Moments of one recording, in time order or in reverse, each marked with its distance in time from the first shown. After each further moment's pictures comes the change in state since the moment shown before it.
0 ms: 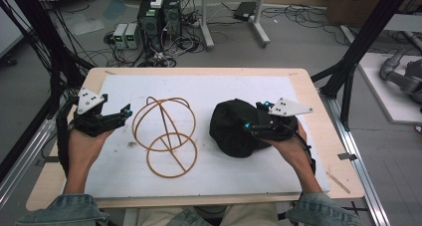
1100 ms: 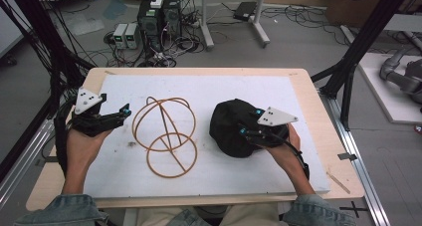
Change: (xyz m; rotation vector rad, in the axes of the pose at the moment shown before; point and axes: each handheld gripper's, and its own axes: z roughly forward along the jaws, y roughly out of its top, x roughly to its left) left arm 0.002 0.001 -0.002 -0.007 -0.009 -0.003; right arm 0.015 -0.020 0.017 0.073 -0.049 -0.116
